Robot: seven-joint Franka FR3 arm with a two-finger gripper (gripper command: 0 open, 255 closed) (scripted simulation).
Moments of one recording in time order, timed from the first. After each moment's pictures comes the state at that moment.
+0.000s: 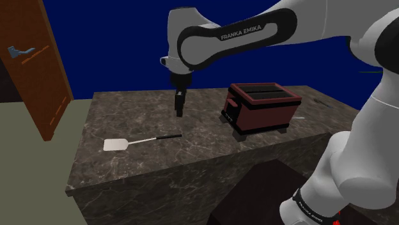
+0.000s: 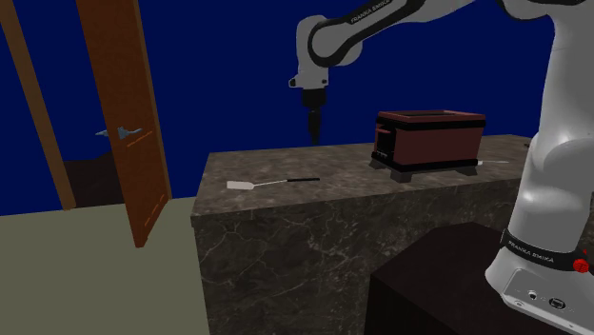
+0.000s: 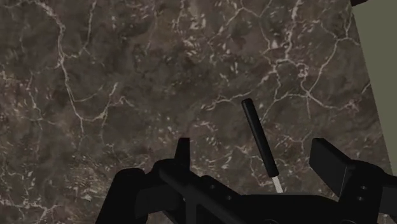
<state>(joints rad) 0.24 0.08 0.13 -1.91 -0.08 1.95 -0.36</state>
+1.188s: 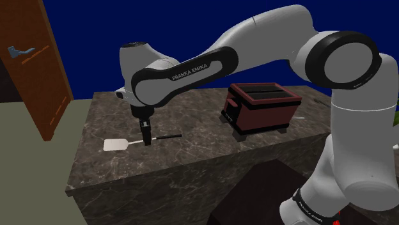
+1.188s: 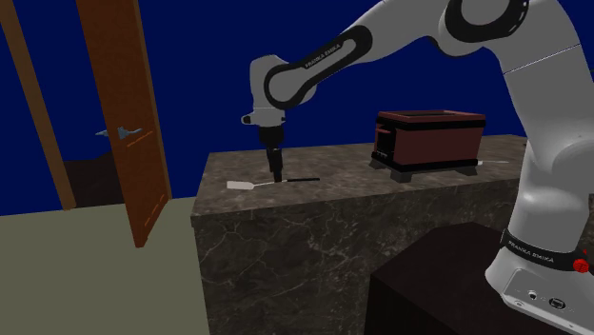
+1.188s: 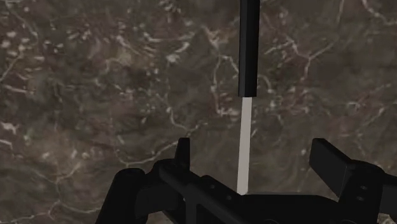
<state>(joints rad) 0.34 0.46 0.22 -1.65 -0.15 2.04 -0.54</state>
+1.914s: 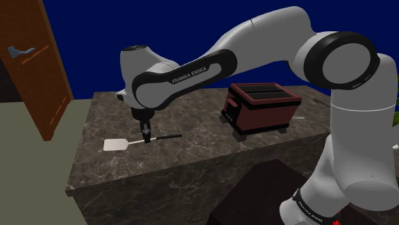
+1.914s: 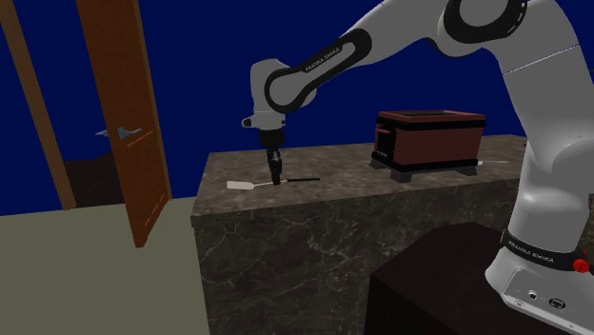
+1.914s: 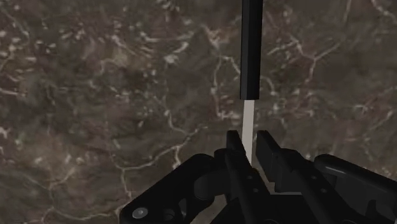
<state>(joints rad) 0.34 0.47 0.22 -1.66 -0.15 2.06 -0.53</state>
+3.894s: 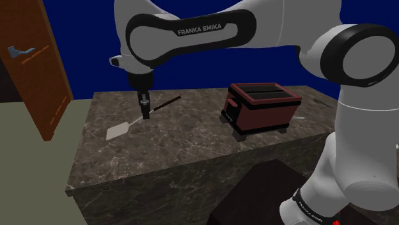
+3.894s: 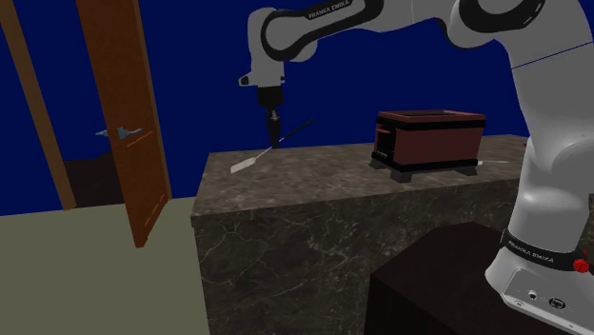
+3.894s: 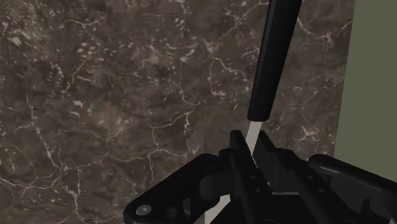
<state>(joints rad) 0.34 0.39 0.23 -1.48 -0.13 1.80 -0.56</state>
